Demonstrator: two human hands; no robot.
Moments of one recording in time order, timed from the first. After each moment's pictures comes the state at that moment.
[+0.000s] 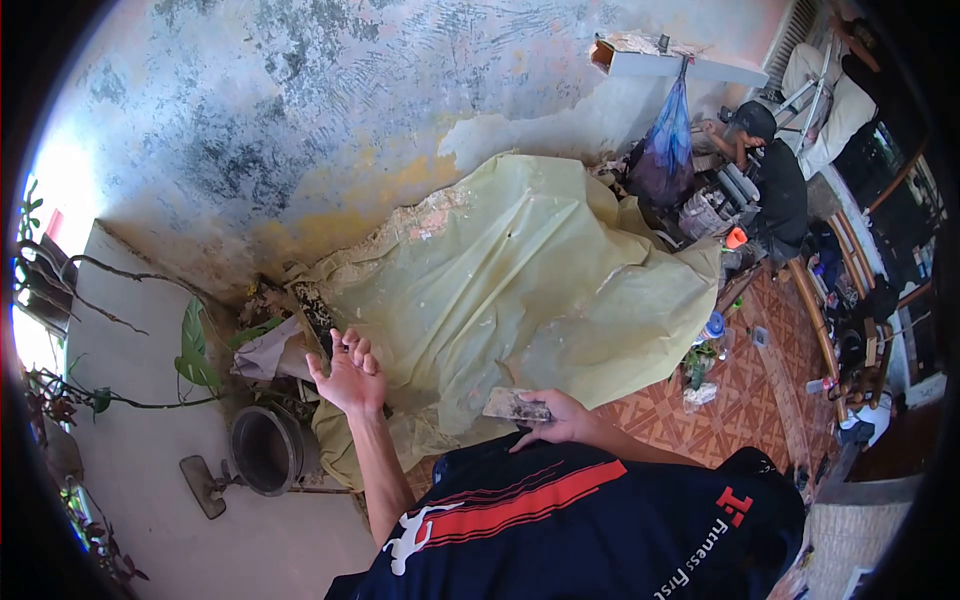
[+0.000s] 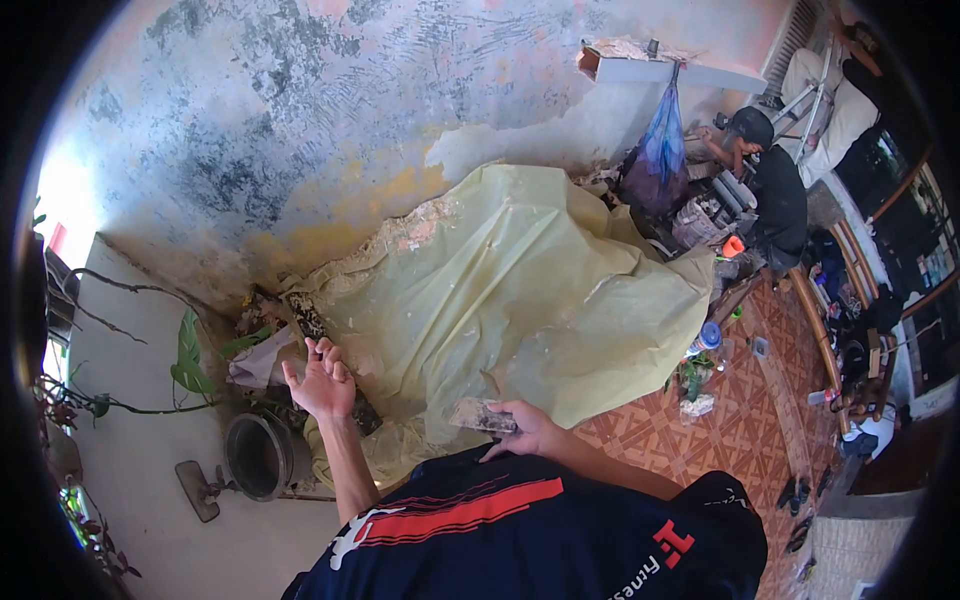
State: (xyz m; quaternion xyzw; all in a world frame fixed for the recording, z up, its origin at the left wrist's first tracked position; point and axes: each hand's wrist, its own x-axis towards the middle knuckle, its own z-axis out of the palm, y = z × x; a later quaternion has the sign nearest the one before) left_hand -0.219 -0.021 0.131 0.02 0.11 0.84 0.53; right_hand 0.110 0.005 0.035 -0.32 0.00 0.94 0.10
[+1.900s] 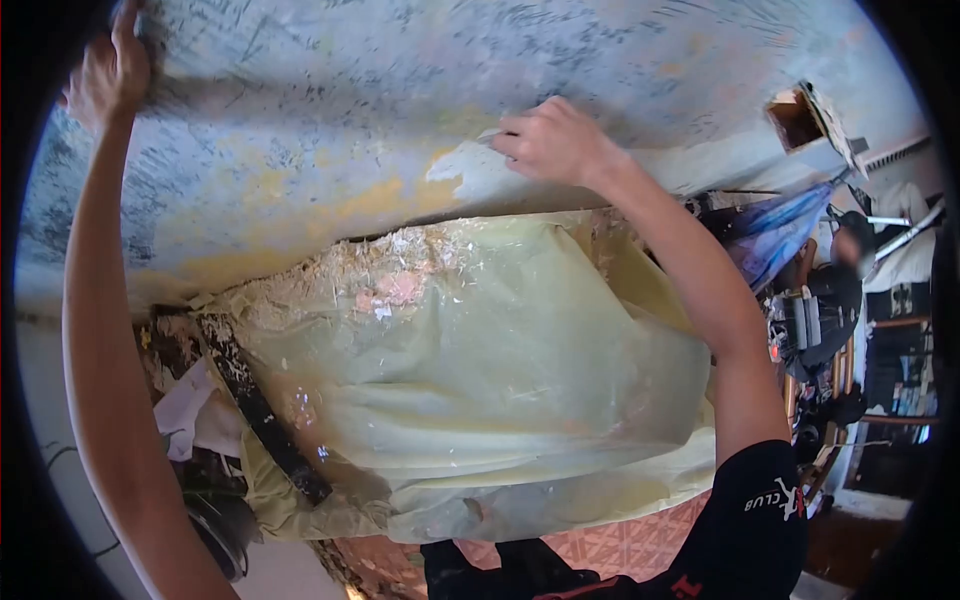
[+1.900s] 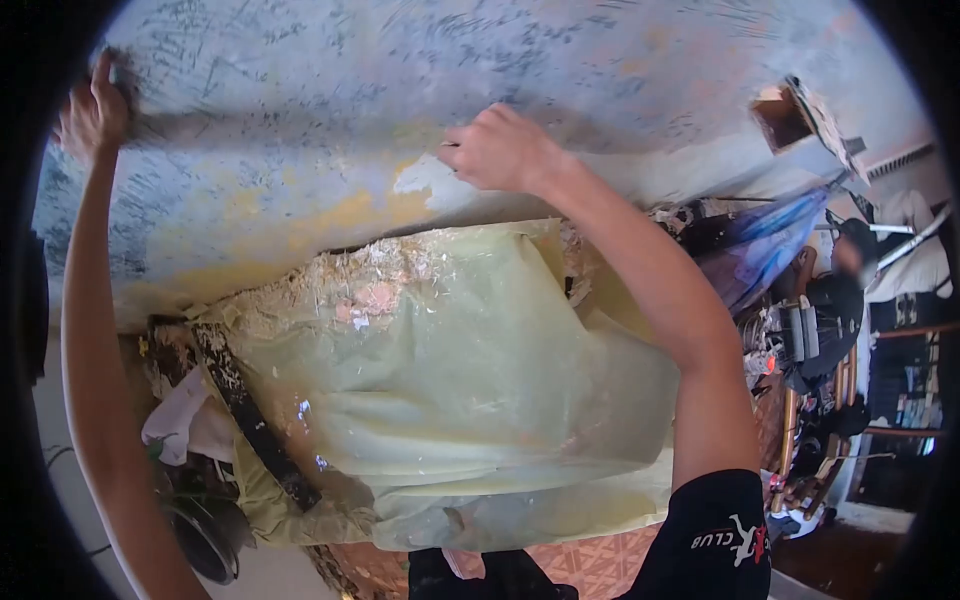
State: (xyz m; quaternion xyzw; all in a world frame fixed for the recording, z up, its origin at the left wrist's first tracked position) left_hand -0.619 0.622 0.193 0.36 0.61 0.32 -0.63; right_hand -0.127 0.743 0.041 0.05 0.98 0.17 -0.10
